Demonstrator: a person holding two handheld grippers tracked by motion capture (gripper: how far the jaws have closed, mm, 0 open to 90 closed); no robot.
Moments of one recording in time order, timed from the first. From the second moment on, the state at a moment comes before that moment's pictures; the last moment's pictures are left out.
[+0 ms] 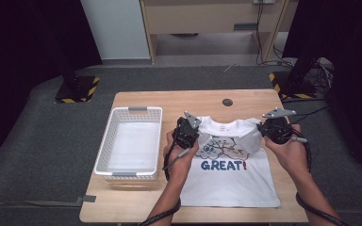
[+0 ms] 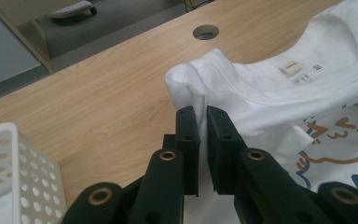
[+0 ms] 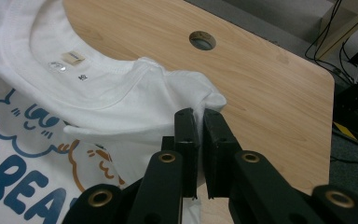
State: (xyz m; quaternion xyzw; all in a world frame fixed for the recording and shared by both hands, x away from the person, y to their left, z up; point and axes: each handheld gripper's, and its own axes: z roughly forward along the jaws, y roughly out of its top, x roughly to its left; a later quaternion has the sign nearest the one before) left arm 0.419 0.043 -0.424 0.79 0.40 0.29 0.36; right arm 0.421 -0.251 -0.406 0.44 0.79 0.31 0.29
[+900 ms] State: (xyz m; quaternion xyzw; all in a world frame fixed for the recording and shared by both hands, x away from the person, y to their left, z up) left arm 0.380 0.046 -0.436 0.79 0.40 0.29 0.36; right arm 0.384 -0.250 -0.418 0.44 0.79 0.32 0.28
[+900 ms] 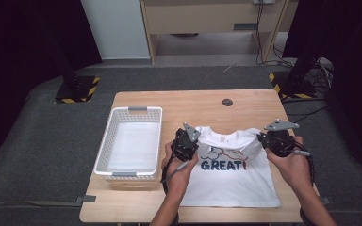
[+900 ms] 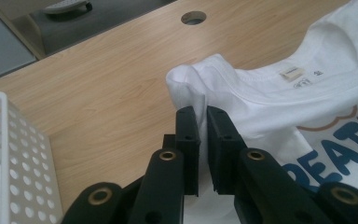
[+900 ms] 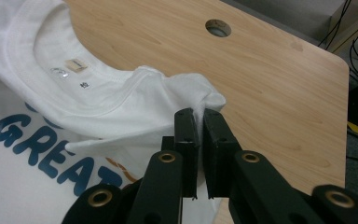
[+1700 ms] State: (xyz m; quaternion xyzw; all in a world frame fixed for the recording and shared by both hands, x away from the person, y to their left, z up) left arm 0.326 0.049 -0.507 0.83 0.38 0.25 0.32; right arm 0.326 -0.249 -0.483 0.41 0.82 0.31 0.25
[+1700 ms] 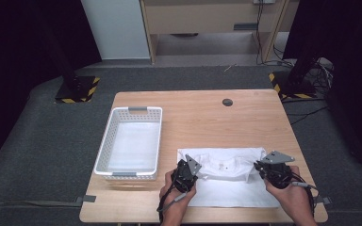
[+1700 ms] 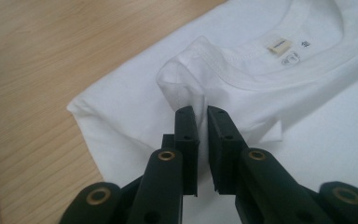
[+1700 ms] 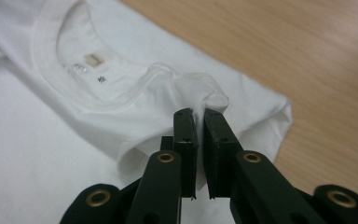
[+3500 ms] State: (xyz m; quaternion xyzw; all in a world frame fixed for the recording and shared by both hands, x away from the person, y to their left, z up) left arm 0.386 0.064 -0.521 0.82 0.40 0.17 0.38; right arm 0.390 -0.225 -0.520 0.43 0.81 0.32 0.22
